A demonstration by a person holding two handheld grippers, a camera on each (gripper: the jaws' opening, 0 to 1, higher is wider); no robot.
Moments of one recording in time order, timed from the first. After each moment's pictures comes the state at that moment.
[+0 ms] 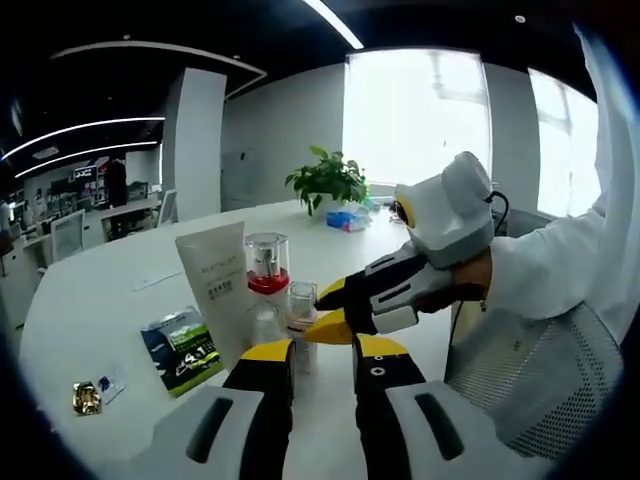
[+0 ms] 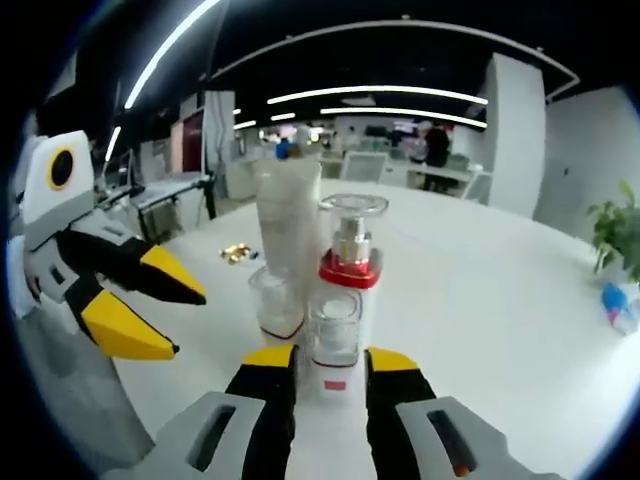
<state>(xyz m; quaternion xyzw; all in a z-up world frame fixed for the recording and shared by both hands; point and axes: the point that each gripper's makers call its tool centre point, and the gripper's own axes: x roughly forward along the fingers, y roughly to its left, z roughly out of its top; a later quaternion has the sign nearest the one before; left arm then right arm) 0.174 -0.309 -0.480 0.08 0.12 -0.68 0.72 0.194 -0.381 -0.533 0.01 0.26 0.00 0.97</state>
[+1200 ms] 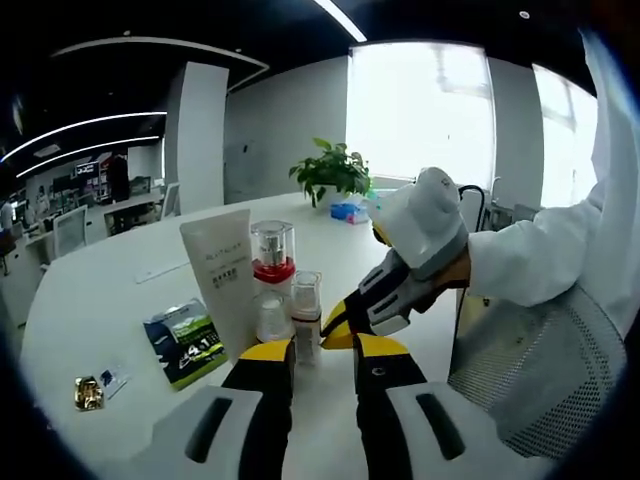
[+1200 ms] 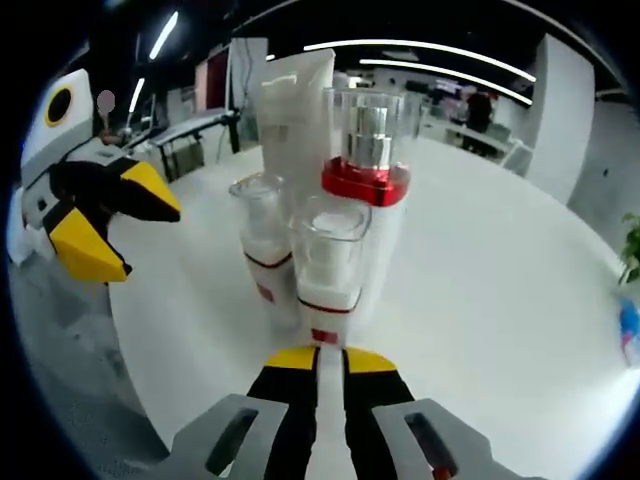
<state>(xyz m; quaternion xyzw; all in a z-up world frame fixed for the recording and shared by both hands) 0.177 -0.306 -0.488 0.09 0.13 -0.67 0.72 0.193 -0.384 -0.582 -0.04 0.36 0.06 0.93</state>
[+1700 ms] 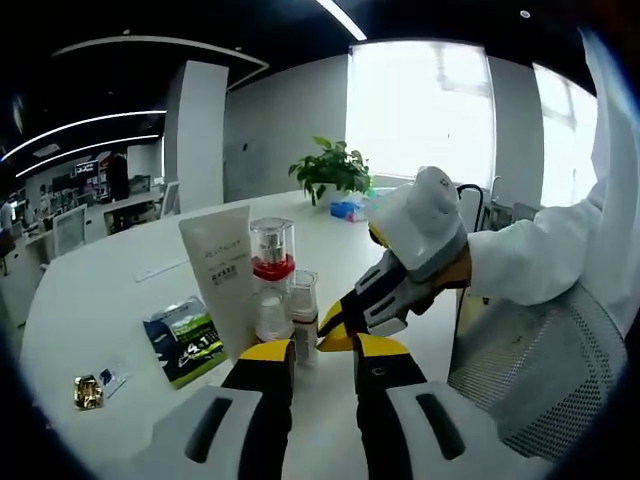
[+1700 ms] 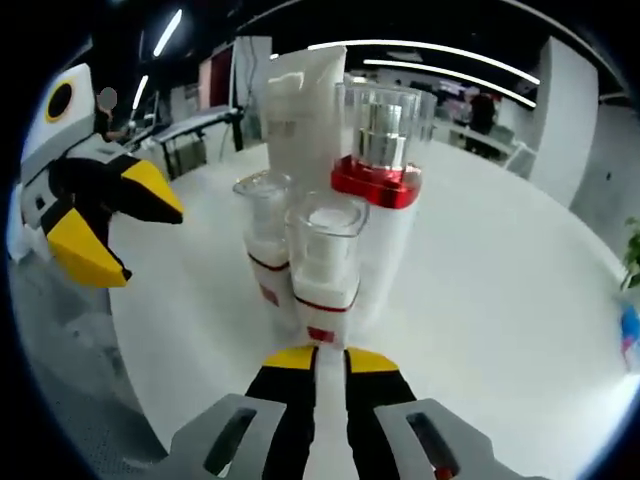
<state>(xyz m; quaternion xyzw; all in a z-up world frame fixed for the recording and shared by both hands) 0.176 -0.306 -0.491 0.10 0.14 -0.68 0.72 0.195 -0.383 -0.586 -0.05 0.36 0.07 0.93</state>
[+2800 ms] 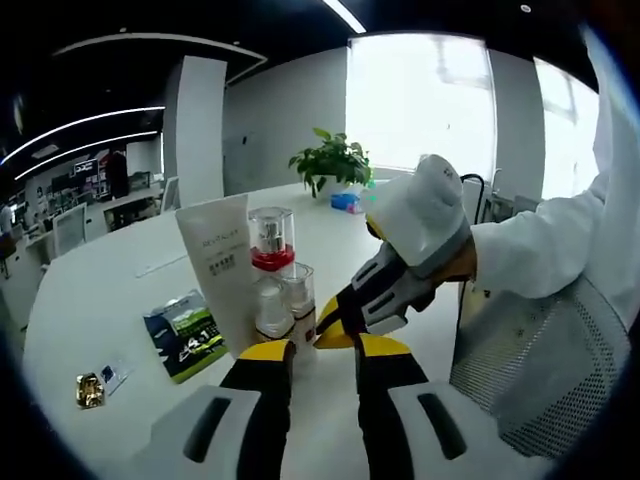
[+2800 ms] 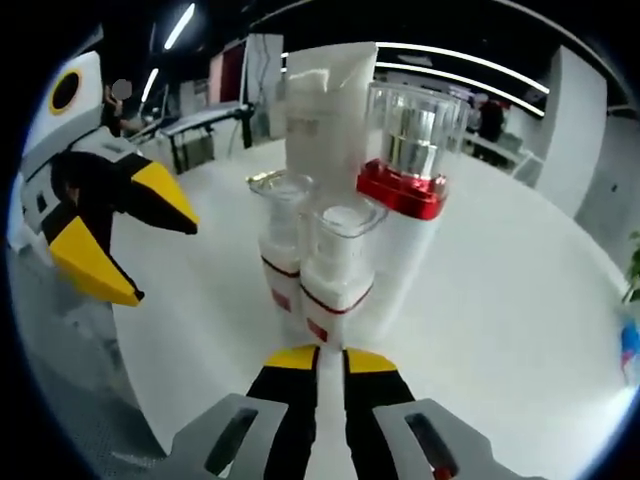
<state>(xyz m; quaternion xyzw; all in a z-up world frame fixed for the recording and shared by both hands) 0.176 -0.304 -0.498 0.12 0.14 -0.67 0.72 0.199 -0.374 -0.585 -0.06 0.36 0.08 0.93</state>
